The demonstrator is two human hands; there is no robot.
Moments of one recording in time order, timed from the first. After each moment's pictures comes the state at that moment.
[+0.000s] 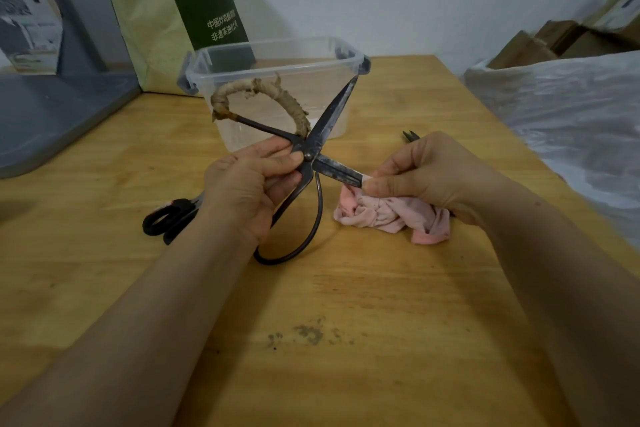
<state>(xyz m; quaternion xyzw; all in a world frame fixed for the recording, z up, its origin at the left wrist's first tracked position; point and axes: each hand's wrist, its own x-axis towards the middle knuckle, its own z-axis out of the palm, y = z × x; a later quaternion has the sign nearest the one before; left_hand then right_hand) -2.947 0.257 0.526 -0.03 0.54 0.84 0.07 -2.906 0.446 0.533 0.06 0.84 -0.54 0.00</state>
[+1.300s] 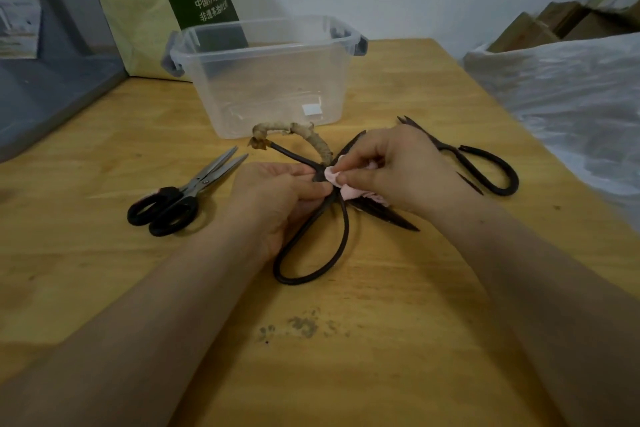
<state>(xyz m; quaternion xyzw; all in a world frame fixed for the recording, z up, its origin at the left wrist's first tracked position) -2.941 0.272 0.506 -0.06 0.65 0.74 0.17 -2.912 0.421 0.515 0.00 0.91 -0.41 -0.09</state>
